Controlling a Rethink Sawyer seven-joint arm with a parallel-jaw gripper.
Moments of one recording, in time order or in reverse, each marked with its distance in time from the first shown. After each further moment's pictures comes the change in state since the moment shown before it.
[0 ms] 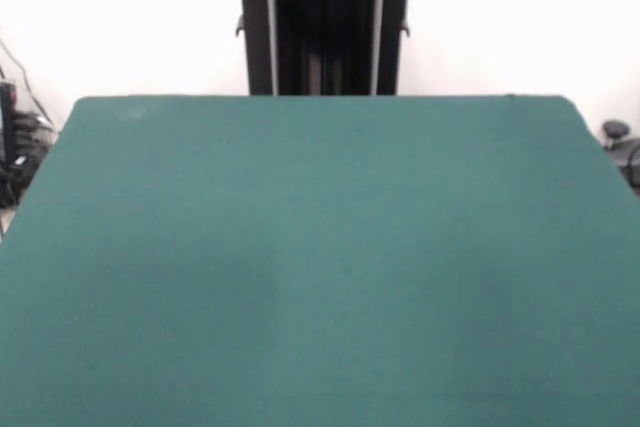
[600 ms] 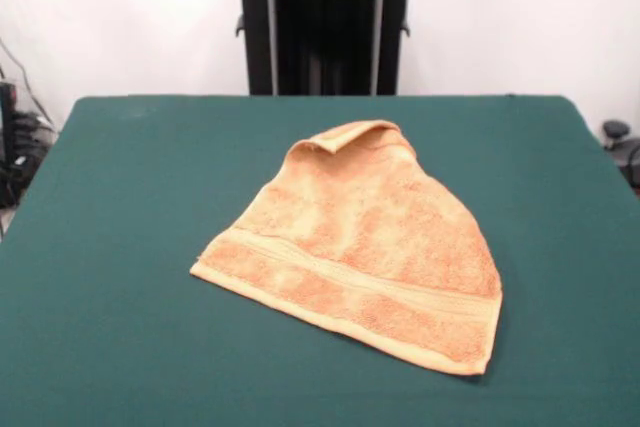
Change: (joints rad) arm 0.013 0.000 0.000 -0.027 0.007 0.003 0.000
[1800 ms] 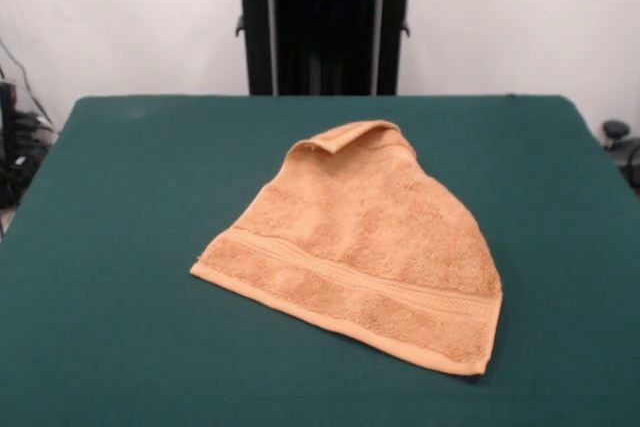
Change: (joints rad) arm -0.036 0.020 0.000 0.178 0.157 -0.176 0.000
